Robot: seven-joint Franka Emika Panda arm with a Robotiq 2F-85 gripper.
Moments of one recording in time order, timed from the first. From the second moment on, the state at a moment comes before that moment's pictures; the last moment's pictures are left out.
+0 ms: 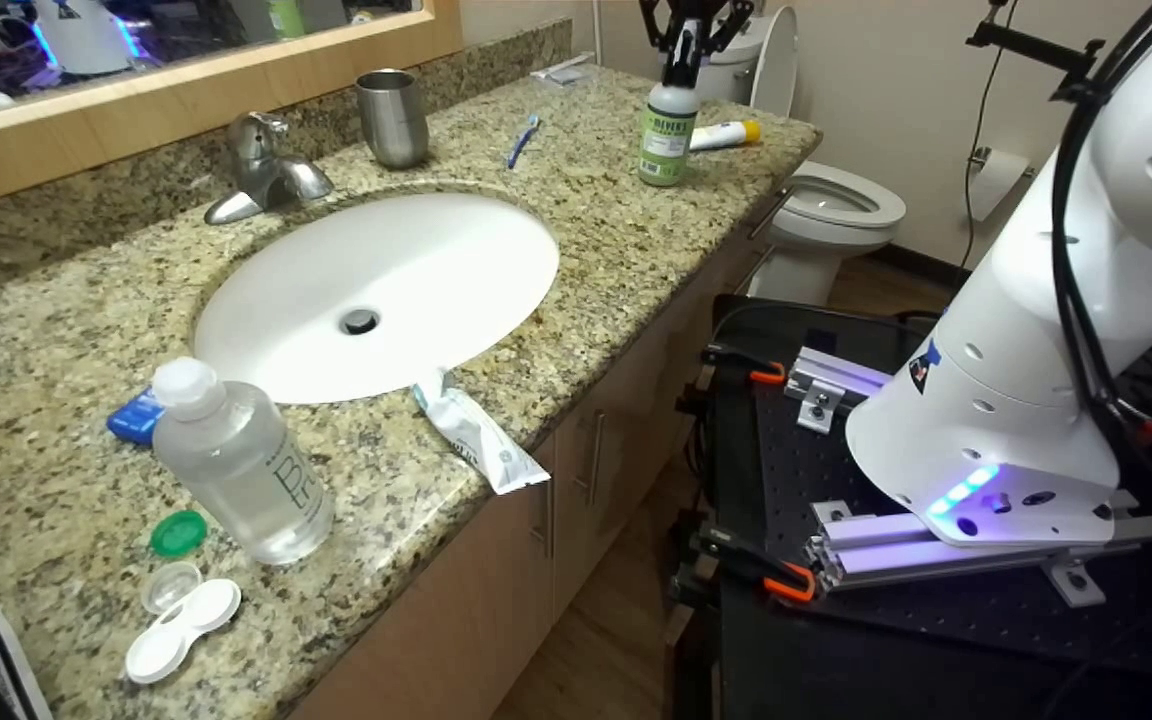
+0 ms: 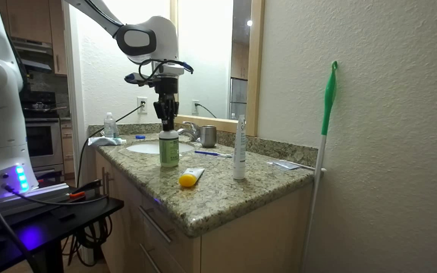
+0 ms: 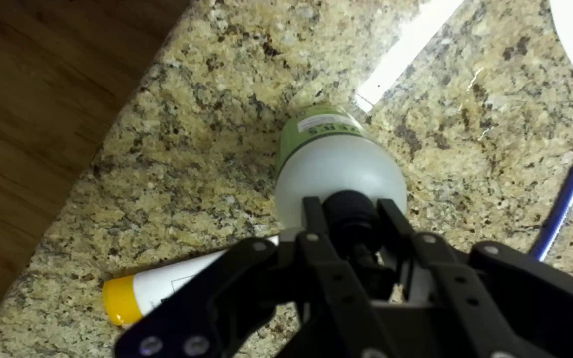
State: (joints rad) arm -0.52 -0.14 -0.44 -2.42 -0.06 2.35 0.45
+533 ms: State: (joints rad) arm -0.49 -0.24 -0.41 -2.42 -0.05 2.34 0.35
